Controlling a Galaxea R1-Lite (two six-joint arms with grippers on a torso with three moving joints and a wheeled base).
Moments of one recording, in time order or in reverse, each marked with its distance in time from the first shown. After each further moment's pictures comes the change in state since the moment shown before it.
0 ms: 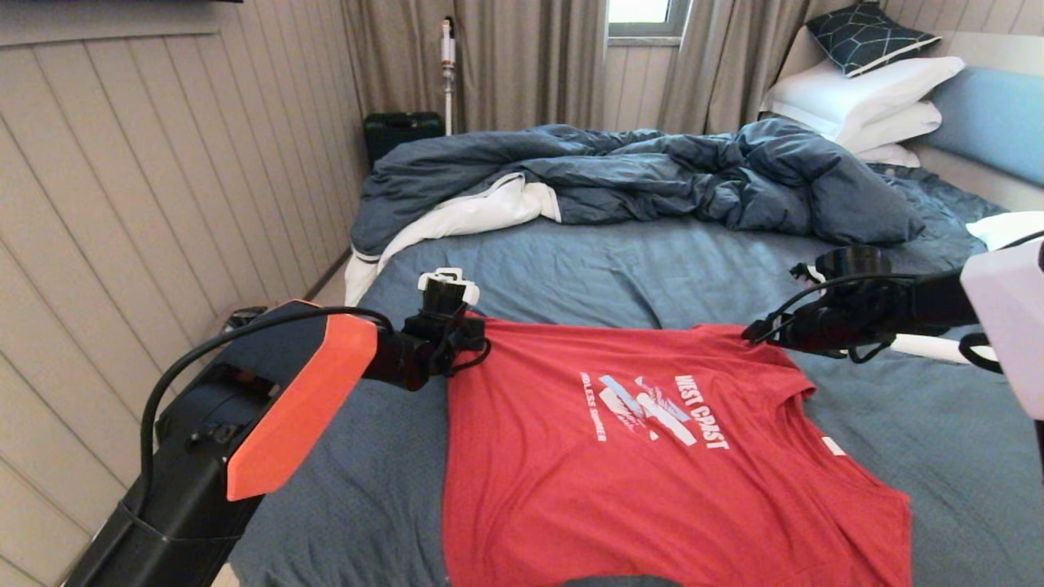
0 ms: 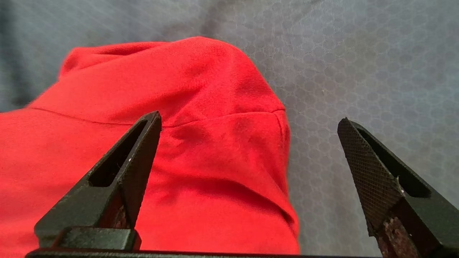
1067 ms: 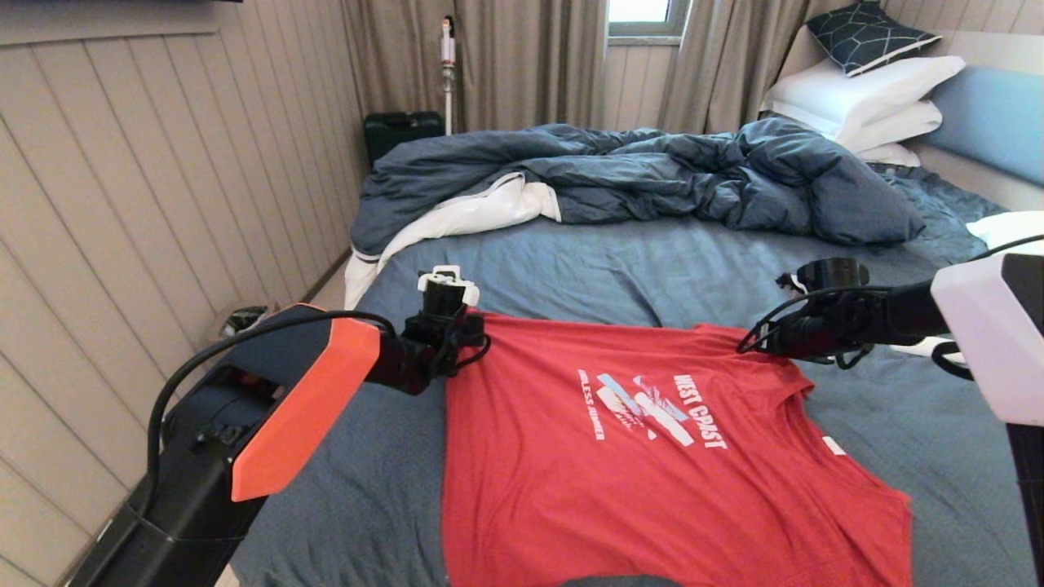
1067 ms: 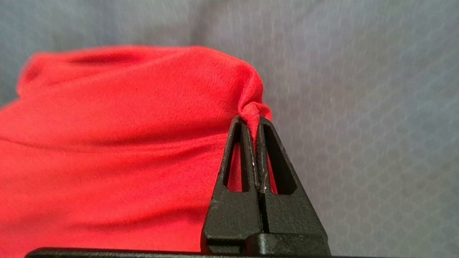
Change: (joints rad) left arm 0.000 0.015 0.003 -0.082 0.043 -0.002; right arm 0.026 0.058 -0.026 -0.043 -0.072 -0.001
